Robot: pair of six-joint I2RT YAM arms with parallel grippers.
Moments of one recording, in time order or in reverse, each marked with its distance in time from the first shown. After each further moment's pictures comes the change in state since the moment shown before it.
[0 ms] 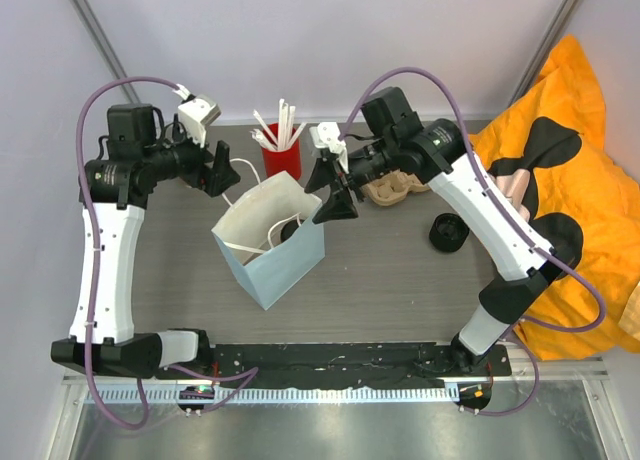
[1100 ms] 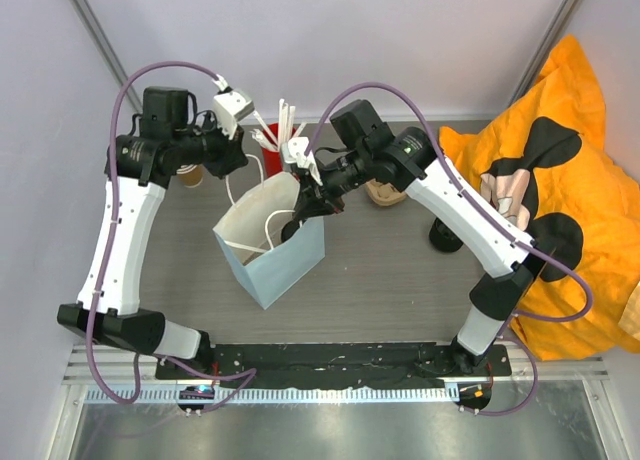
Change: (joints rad) left arm -0.143 0.124 0.110 -0.031 -0.083 0.080; right arm 0.110 0.064 -0.006 0.048 0.119 0.056
